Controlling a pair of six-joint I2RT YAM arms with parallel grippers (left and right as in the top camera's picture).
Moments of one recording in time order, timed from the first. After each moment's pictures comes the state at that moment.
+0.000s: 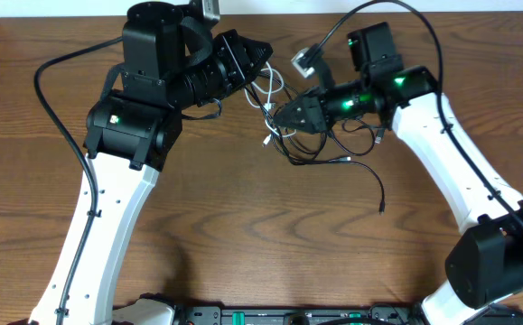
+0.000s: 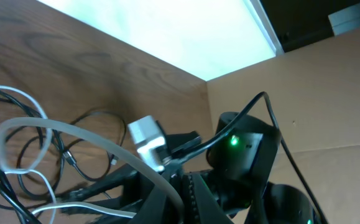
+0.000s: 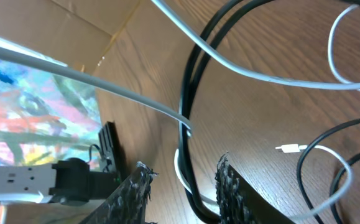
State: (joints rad) left arm -0.29 1.44 1.61 -0.60 0.55 -0.86; right arm 0.36 1.78 1.56 -0.76 -0.94 -0.03
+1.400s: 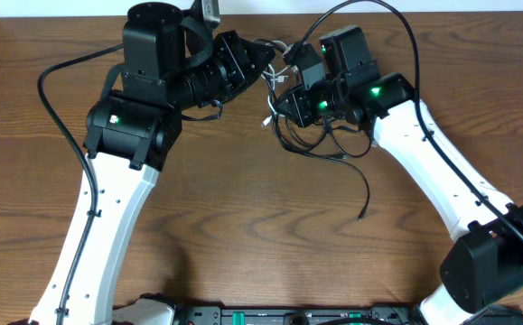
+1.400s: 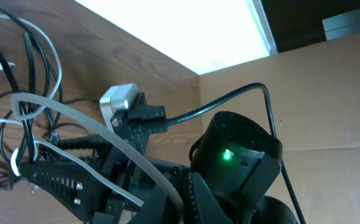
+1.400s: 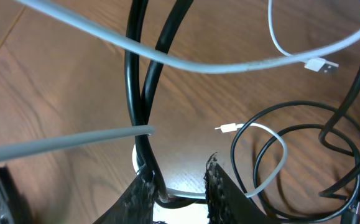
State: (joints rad) left arm -0.29 1.44 1.61 -0.61 0.59 -0.93; right arm 0.46 1.78 1.56 -0.63 -0.46 0.09
